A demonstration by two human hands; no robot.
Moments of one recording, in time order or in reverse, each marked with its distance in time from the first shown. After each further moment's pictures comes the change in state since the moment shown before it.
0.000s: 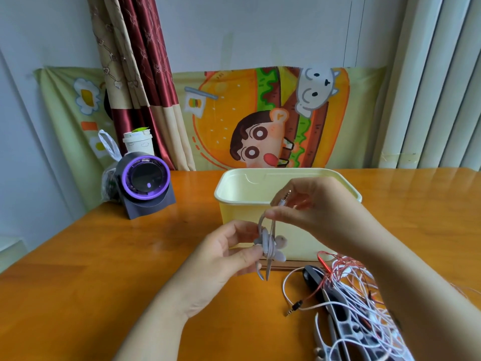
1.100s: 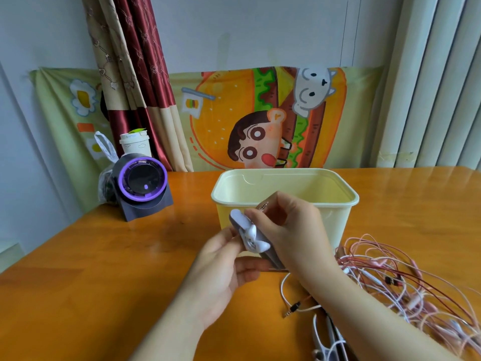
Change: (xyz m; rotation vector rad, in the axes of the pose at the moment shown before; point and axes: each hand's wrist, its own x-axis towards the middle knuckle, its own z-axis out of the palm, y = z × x) left_hand 0.003 0.002 0.025 -0.264 0.259 -0.111; right_hand -0.005 0.004 0.057 0.209 0.338 0.137
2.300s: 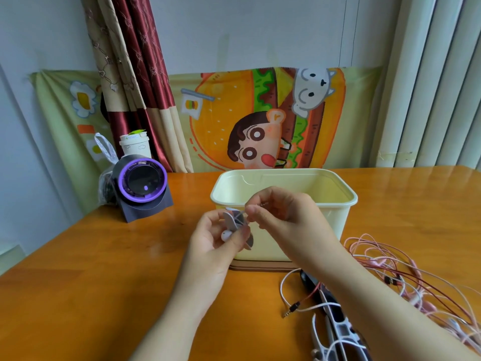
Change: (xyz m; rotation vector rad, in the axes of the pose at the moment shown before) left_hand 0.011 -0.004 -0.011 0.164 0.084 0.366; right_hand 0.007 -0.009 -0.018 0.132 -0.267 -0.048
